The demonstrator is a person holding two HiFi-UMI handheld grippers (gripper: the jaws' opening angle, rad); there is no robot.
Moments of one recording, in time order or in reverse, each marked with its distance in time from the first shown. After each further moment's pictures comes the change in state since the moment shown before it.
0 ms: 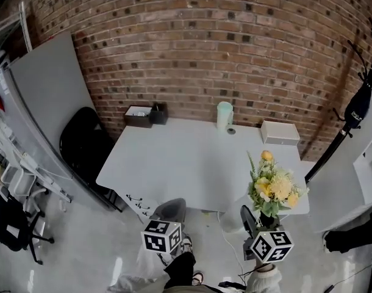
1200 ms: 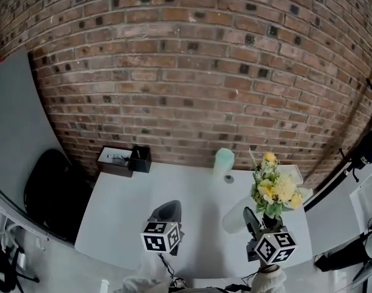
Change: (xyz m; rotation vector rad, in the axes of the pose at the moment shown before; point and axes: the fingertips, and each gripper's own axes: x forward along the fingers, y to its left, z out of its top) left arm 0.255 0.162 0.122 -0.097 -0.051 -0.059; right arm 0.262 -0.055 0.109 -0.107 -0.048 -0.095
